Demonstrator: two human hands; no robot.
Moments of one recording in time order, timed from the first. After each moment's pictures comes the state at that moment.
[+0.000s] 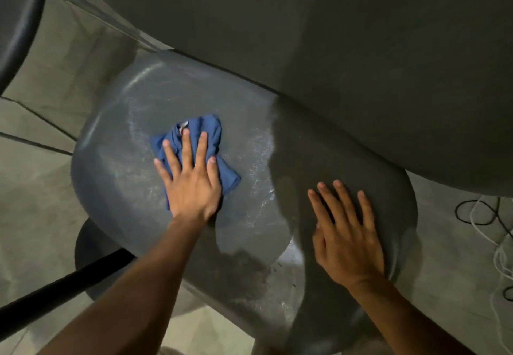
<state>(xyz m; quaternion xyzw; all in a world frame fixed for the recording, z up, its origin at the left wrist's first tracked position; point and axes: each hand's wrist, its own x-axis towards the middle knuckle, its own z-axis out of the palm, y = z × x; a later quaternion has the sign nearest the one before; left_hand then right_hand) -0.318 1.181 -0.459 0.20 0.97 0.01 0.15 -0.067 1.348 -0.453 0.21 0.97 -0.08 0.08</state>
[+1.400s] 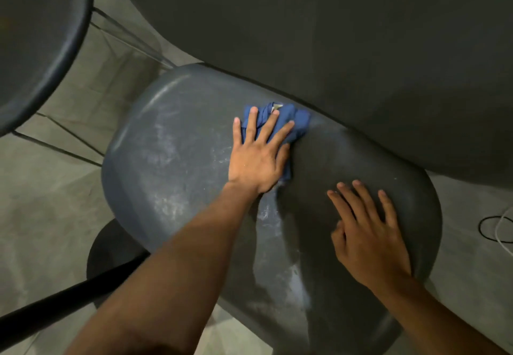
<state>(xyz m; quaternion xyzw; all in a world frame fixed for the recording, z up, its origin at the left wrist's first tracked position) -0.326 1.257 -0.465 0.45 0.89 -0.02 0.11 -0.075 1.345 -0.444 0.23 0.97 -0.08 0.06</state>
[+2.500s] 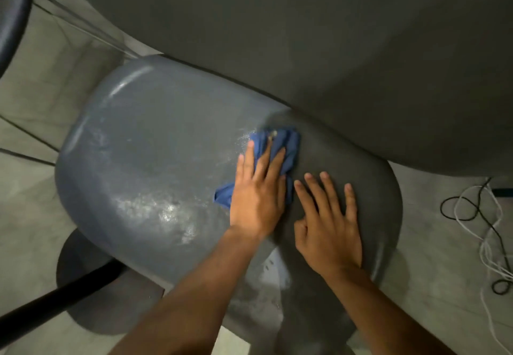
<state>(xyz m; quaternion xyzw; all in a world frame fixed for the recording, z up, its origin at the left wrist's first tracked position) -0.227 1.255 -0.472 0.44 0.88 0.11 0.11 -0.083 1.331 -0.450 0.28 0.96 -0.07 0.05</state>
